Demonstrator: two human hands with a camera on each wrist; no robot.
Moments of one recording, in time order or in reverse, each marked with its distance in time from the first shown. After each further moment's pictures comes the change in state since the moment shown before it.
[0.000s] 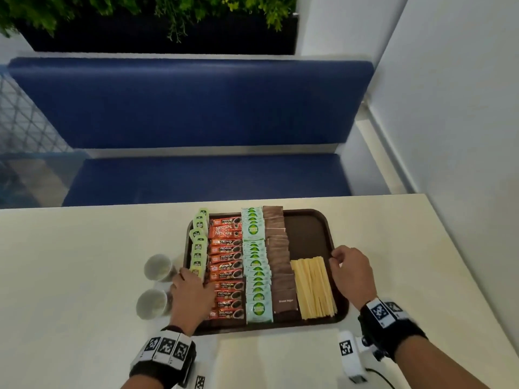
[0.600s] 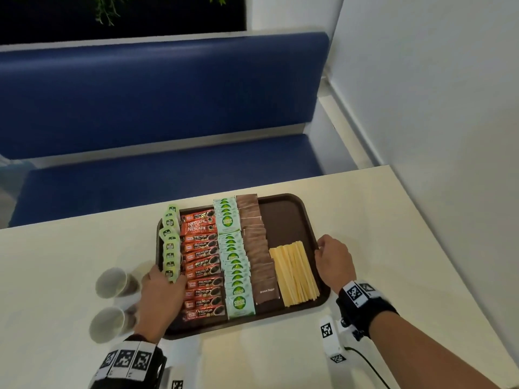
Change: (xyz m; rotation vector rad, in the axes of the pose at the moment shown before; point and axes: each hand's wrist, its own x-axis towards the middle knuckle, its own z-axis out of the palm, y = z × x) left_hand 0.061 -0.036 0.036 -0.206 0.047 0.031; right_hand 0.014 0.050 0.009 -0.064 -0.045 0.133
